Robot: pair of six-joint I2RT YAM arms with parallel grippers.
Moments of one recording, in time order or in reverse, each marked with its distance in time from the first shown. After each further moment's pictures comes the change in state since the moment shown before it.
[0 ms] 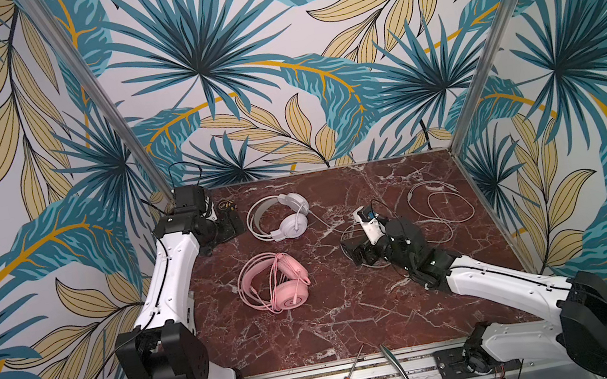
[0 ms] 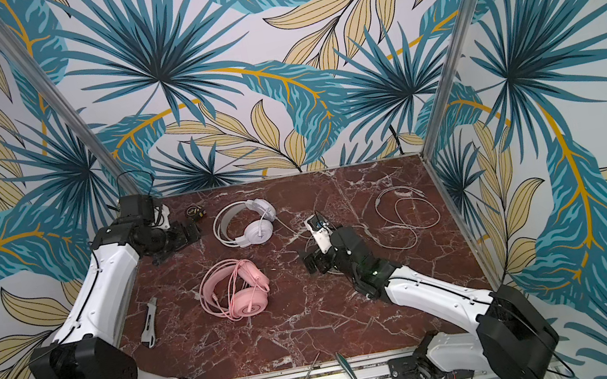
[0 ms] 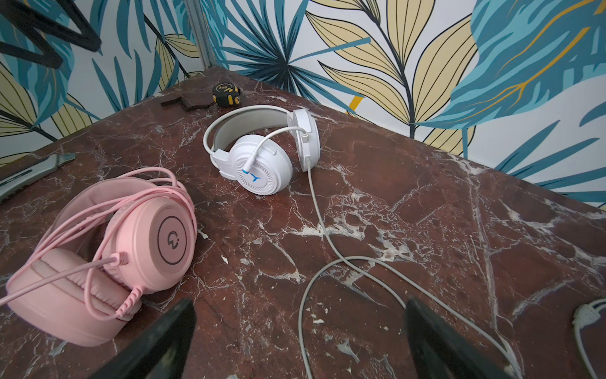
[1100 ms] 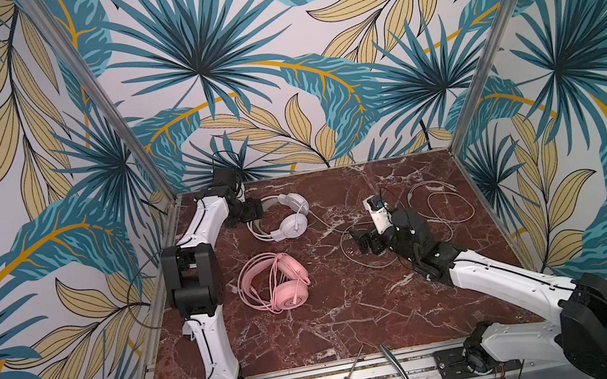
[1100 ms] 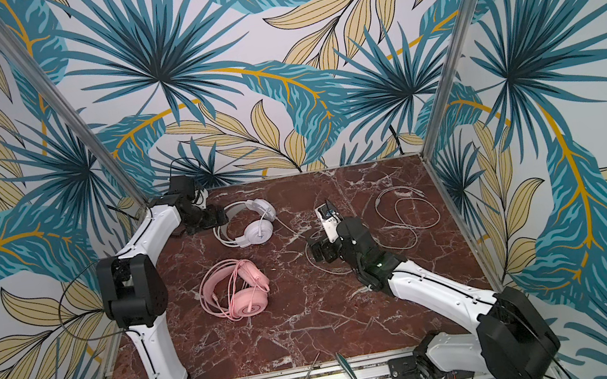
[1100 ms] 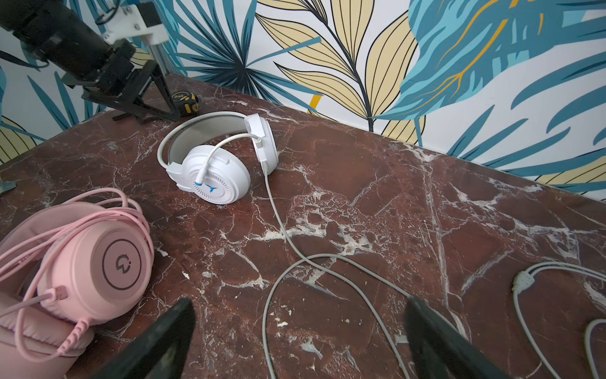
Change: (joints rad) left arm -0.104 0.604 0.362 0.114 -0.036 0.196; right arm -0.087 -0.004 0.031 -0.047 0.023 0.028
